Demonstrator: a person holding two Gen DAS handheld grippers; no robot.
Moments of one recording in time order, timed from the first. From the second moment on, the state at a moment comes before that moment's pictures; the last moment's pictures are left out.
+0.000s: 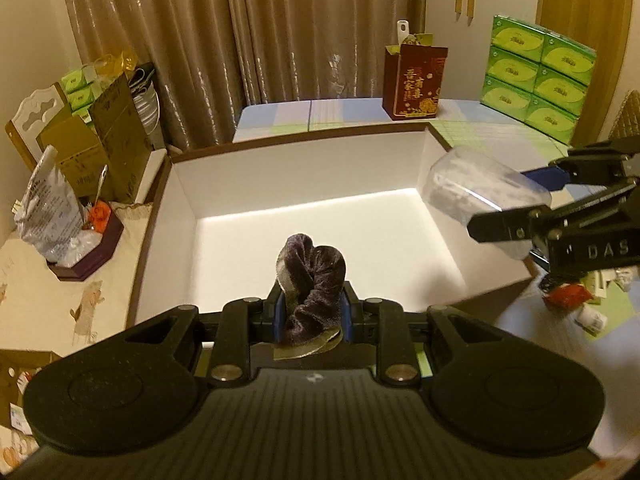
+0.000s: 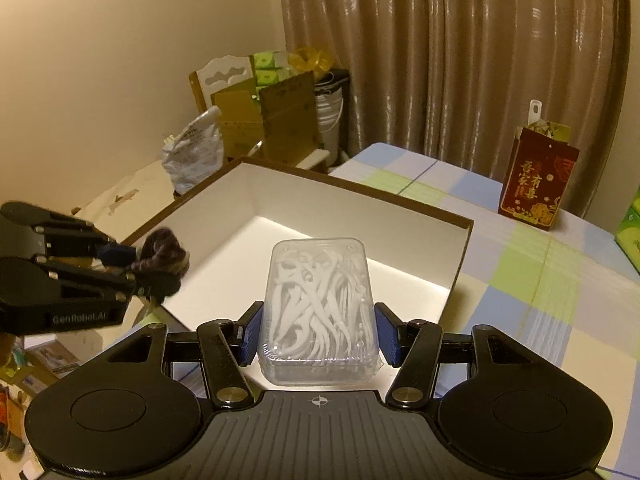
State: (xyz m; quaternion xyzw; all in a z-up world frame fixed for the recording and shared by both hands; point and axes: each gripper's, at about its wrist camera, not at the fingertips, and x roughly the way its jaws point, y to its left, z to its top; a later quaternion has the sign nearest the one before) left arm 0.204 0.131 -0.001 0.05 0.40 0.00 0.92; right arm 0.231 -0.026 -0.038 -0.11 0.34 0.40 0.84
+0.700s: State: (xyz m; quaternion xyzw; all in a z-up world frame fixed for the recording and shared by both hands) left arm 0.296 0.161 -0.027 0.04 0.44 -0.05 0.90; right arm 0.294 0.016 -0.081 -0.11 0.40 0.36 0.83
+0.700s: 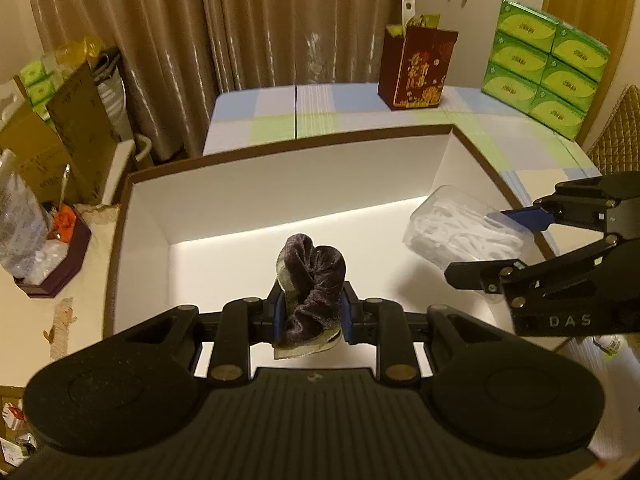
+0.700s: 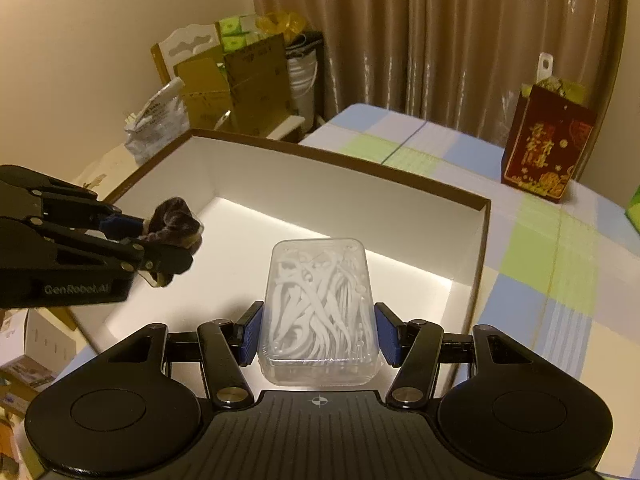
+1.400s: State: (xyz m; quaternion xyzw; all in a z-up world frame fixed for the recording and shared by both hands) left arm 0.359 0.177 -0.091 0.02 0.55 -0.08 0.83; right arm 0.335 0.063 -0.132 -0.16 0.49 0.37 0.77
